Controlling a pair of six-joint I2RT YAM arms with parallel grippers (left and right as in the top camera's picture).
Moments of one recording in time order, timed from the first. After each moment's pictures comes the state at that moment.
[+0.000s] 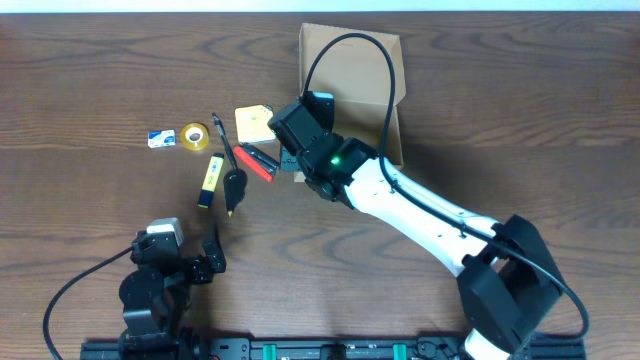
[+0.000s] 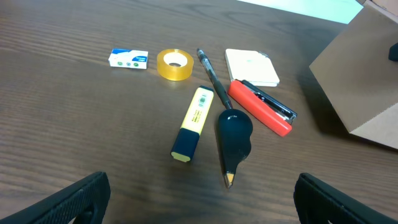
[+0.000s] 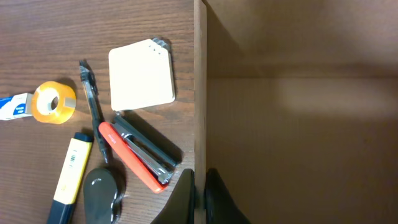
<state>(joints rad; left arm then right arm) 0.07 0.01 0.15 -0.57 0.12 -0.15 0.79 1.85 1.40 -0.49 0.27 0.79</state>
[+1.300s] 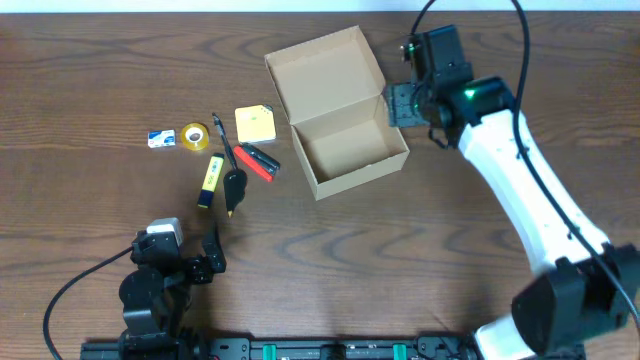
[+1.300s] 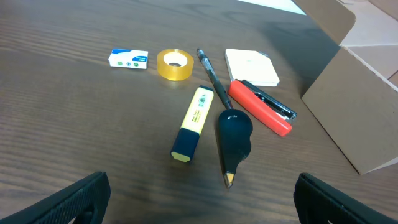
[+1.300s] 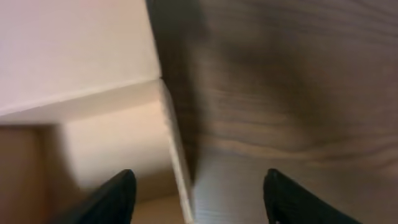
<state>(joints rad) 0.07 0.01 0.15 -0.57 0.12 -0.15 0.29 1.72 1.52 -0.84 0.11 0.14</state>
